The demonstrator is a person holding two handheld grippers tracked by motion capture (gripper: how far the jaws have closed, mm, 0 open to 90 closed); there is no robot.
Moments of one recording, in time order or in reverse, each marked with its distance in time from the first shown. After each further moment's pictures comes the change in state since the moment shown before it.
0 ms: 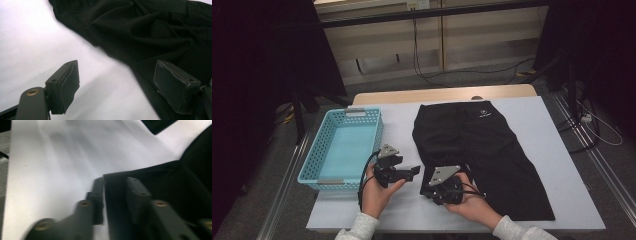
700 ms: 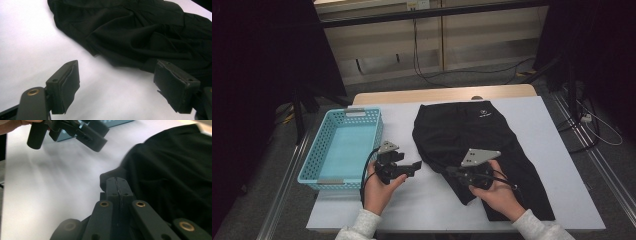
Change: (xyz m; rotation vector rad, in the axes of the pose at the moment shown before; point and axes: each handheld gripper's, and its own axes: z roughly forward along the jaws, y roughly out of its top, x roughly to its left) left arm 0.002 0.010 0.007 -0.029 -0.011 -0.038; right arm -0.041 -0.014 -0.073 -0.190 -0.117 0.104
